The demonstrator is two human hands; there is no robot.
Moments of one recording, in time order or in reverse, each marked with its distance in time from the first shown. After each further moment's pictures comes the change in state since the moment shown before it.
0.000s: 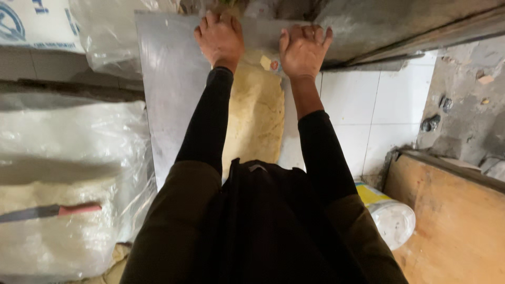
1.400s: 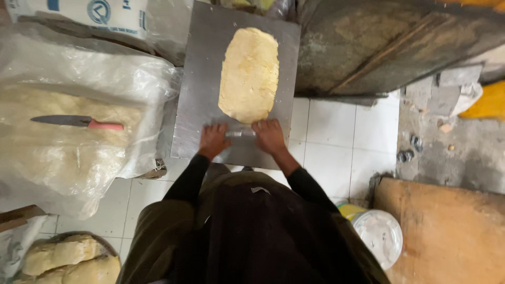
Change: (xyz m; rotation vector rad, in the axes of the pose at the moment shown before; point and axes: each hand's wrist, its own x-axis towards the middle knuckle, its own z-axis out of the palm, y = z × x) left_hand -0.428 -0.127 -0.164 0.085 -0.433 0.268; right_hand -0.394 -0.026 -0.108 0.020 -0.095 -0.624
